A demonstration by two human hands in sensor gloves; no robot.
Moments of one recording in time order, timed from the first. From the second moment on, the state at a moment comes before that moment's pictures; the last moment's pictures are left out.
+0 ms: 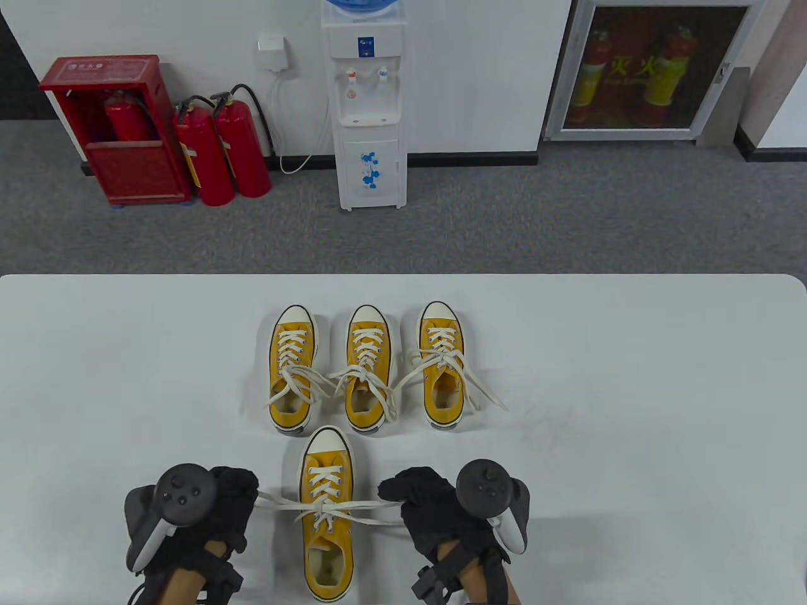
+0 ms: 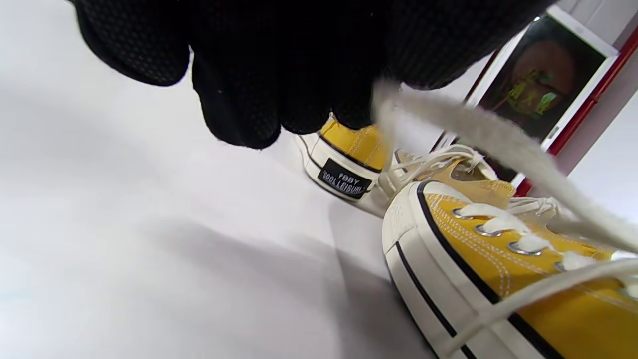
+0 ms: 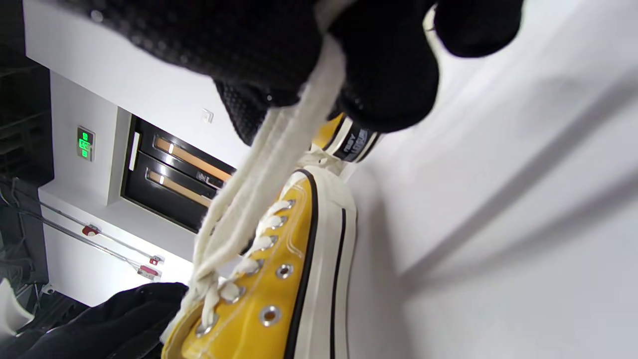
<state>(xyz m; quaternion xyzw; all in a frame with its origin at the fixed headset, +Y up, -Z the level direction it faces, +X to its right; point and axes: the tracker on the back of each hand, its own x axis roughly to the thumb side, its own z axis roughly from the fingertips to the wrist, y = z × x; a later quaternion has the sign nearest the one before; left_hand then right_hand) -0.299 -0.725 -0.254 -0.02 0.01 0.23 0.97 0.063 -0.760 -0.270 0.12 0.07 0.85 0.50</state>
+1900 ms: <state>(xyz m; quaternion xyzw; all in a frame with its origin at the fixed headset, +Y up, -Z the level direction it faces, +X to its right) -0.255 -0.713 -0.237 -0.01 -0.12 0.18 0.98 -0.014 -0.761 -0.237 0.12 0.03 0.95 0.30</state>
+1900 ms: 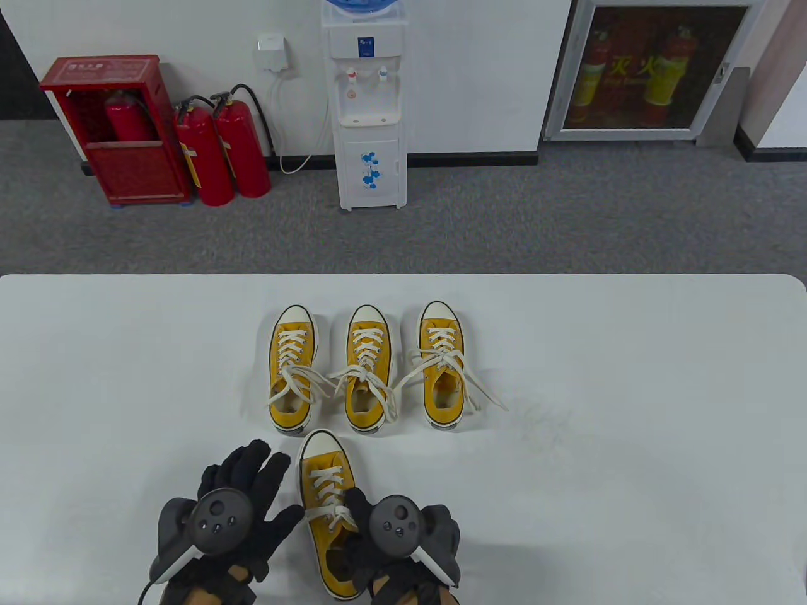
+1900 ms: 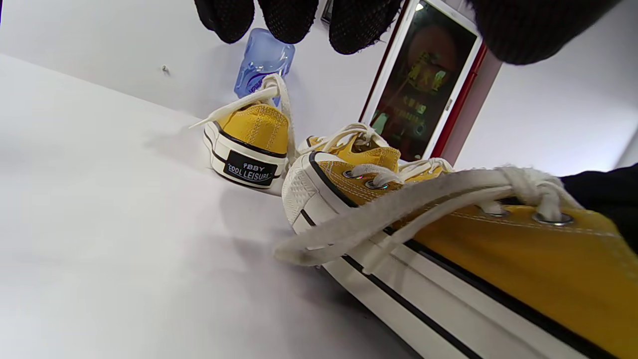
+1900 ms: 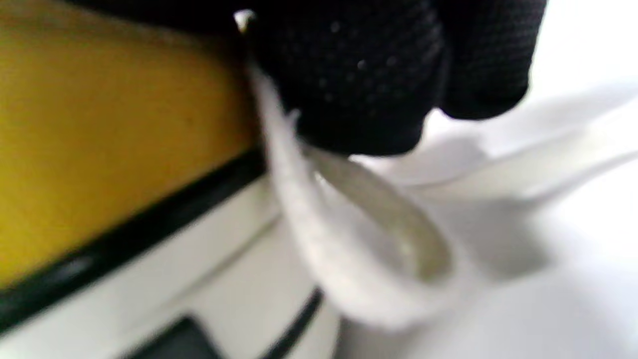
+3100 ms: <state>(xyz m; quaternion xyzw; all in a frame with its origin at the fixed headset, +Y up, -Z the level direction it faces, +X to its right) -0.253 -0.714 -0.235 0.00 -0.13 0.17 0.98 0.125 -0.663 -0.277 0.00 -0.21 0.94 0.28</state>
